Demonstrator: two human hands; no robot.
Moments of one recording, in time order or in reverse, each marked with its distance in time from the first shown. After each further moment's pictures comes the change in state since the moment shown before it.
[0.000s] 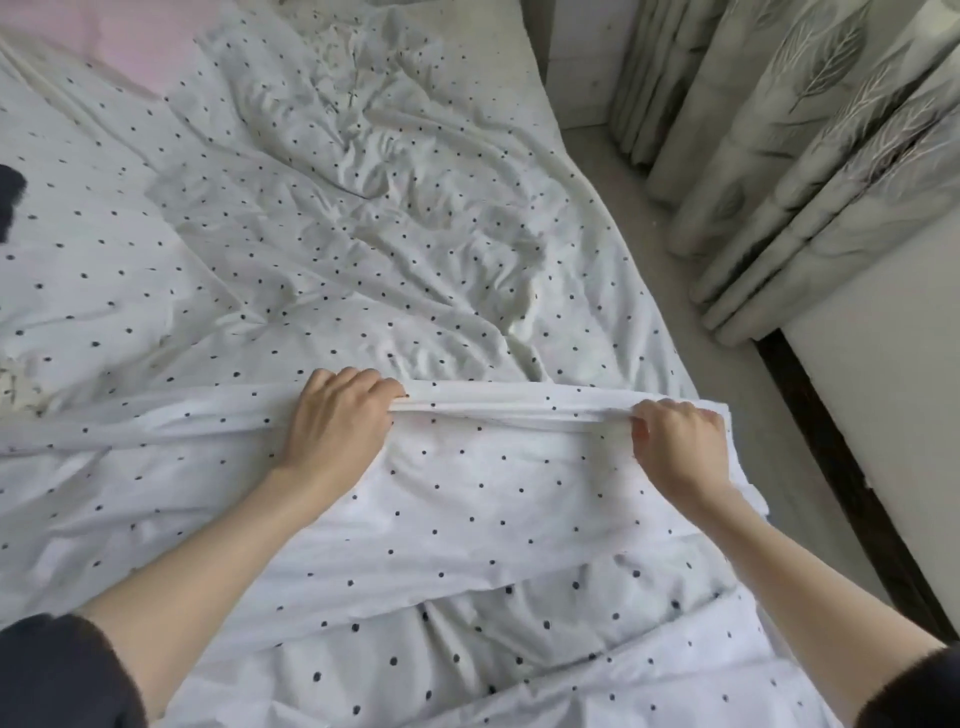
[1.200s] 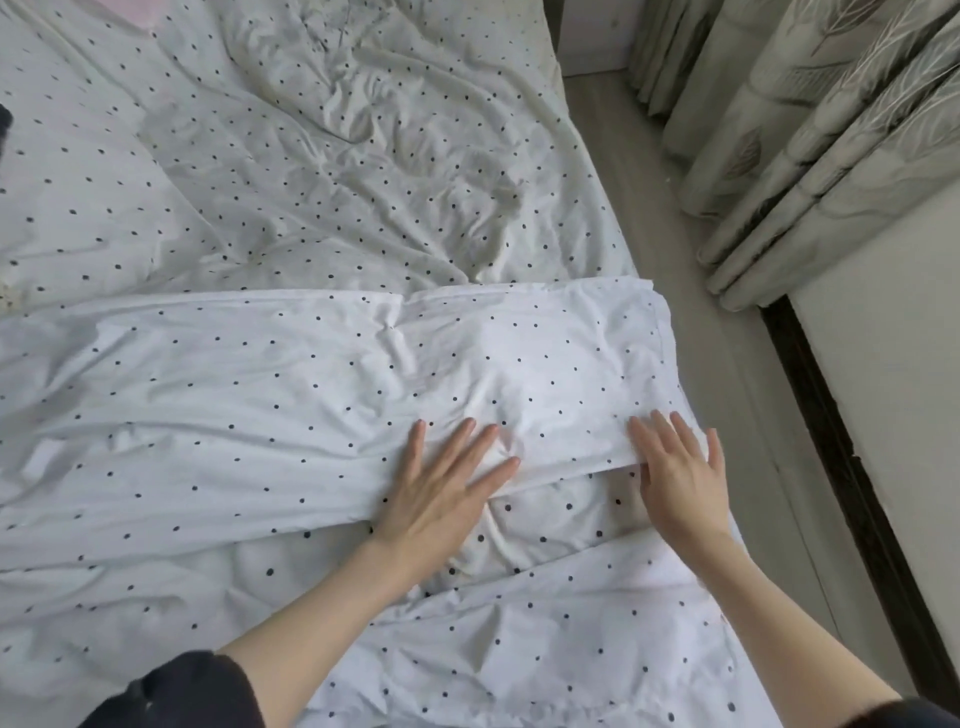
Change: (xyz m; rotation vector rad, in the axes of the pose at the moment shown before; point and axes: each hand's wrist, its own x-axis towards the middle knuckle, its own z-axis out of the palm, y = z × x) left_hand -0.073 0.151 0.047 0.093 -0.261 0.204; right_hand -0.073 0.081 0.036 0.016 -0.034 -0.112
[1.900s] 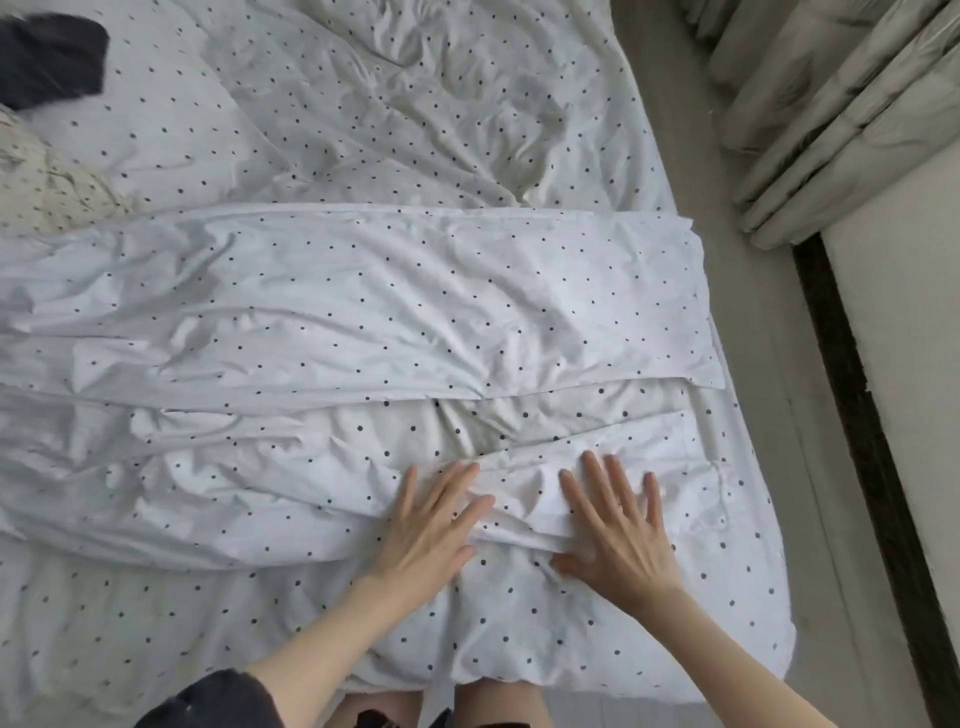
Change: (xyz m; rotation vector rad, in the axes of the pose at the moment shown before) left_hand -0.166 0.040 0.015 -0.177 -0.095 -0.055; right_hand -0.177 -0.066 0.001 -0.055 -0.279 -0.365
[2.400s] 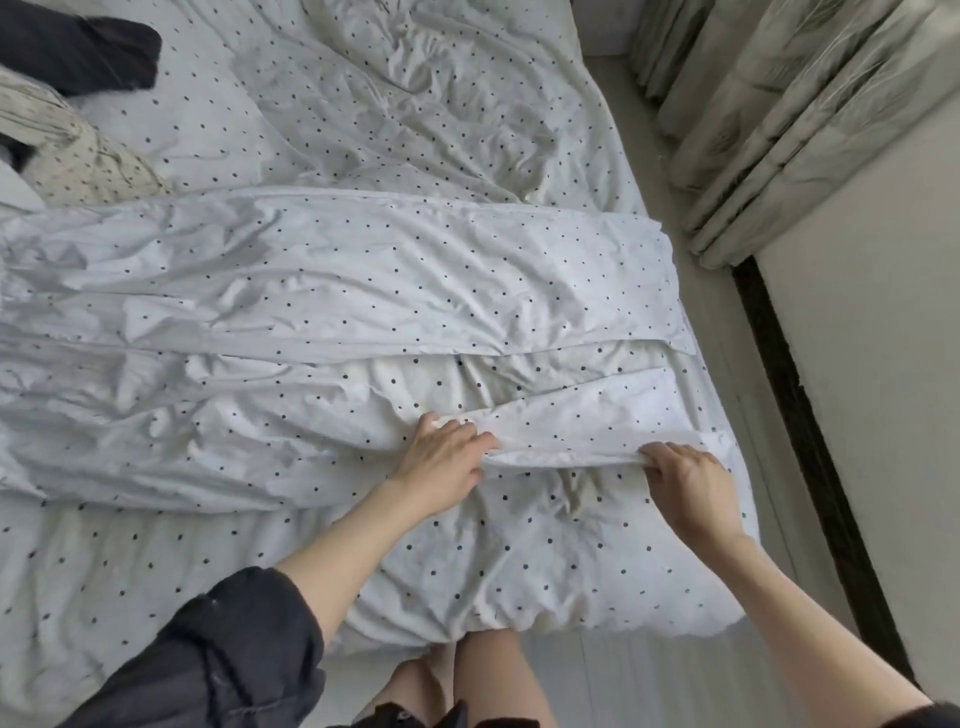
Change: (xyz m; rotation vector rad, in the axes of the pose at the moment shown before) left_hand -0.019 -0.026 -0.019 -0.101 -0.062 0.020; right_hand -0.055 -0.015 -0.050 0.161 0.341 0.282
